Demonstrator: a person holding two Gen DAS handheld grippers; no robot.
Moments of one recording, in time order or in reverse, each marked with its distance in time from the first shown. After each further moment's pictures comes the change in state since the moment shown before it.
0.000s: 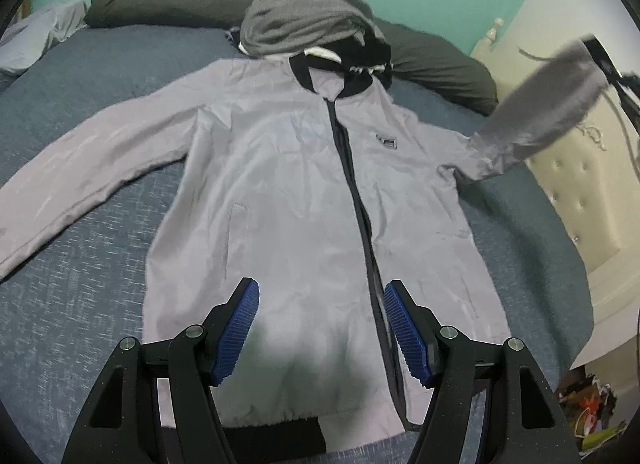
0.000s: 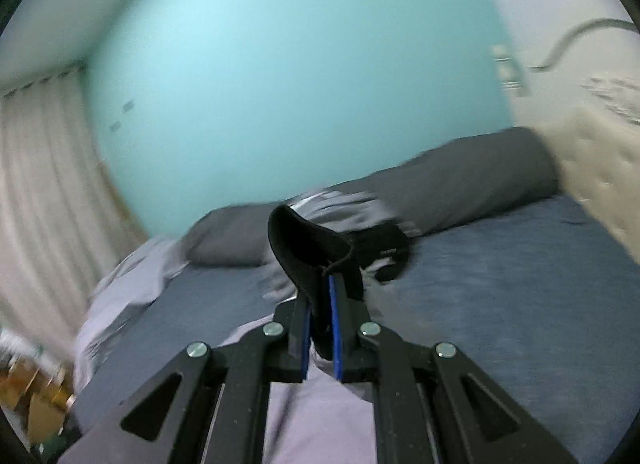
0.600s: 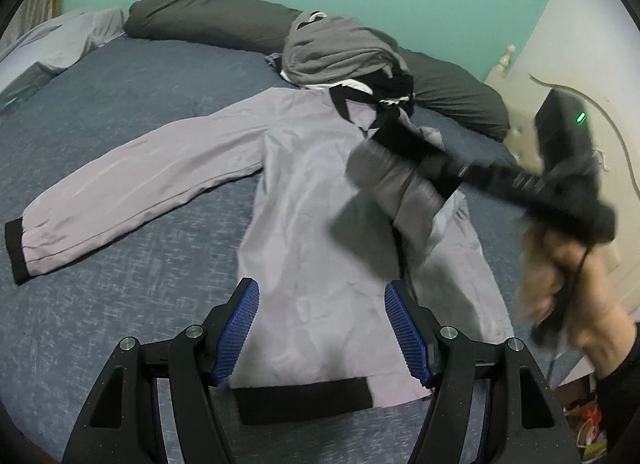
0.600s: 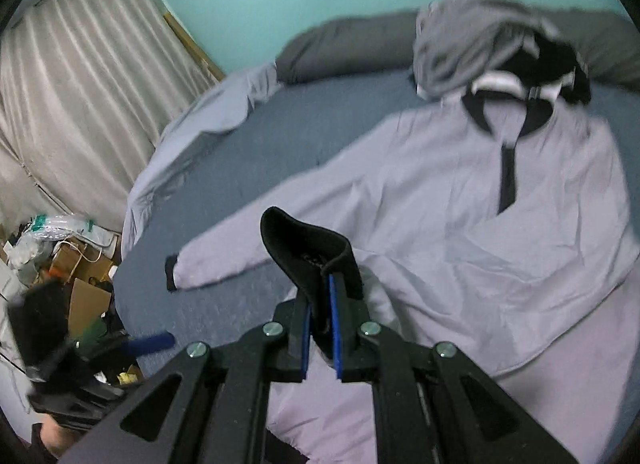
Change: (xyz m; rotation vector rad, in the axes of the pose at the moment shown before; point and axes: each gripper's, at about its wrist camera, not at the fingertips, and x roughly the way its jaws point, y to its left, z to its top) left arm -0.072 0.052 -0.012 -0.041 -0.057 0.063; right arm 0.183 0.181 -0.267 -0.079 0.536 0.274
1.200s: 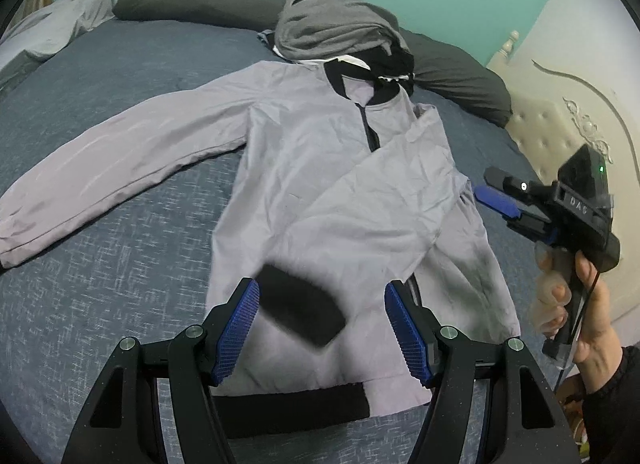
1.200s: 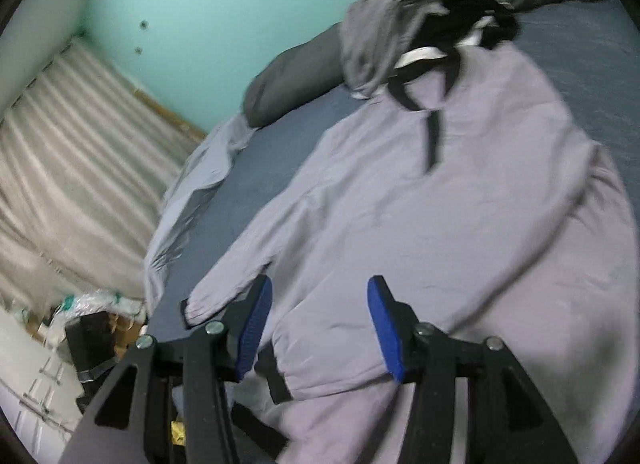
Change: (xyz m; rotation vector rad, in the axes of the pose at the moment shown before) left arm 0.042 -0.012 -0.003 0.012 0.062 -0.021; right arm -0.063 -0.100 -0.050 0.283 -0.156 0.055
